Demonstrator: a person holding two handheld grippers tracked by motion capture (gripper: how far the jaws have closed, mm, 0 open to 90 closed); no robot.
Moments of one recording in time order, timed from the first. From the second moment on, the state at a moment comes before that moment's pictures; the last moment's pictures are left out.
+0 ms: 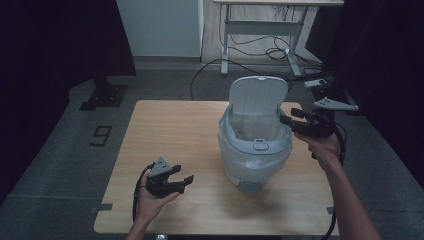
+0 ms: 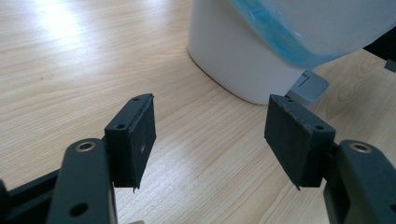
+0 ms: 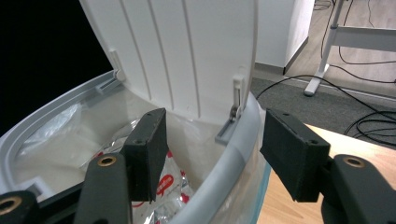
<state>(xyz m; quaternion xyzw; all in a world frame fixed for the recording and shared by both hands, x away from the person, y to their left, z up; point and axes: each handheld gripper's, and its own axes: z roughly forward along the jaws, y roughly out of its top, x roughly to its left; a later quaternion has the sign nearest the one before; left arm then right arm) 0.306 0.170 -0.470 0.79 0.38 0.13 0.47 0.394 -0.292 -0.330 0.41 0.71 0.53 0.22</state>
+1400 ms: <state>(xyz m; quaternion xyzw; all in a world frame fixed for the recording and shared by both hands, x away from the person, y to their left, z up) 0.310 0.182 -0.473 0.78 0.40 0.12 0.47 0.433 -0.275 -0.283 0.37 0.70 0.56 0.23</state>
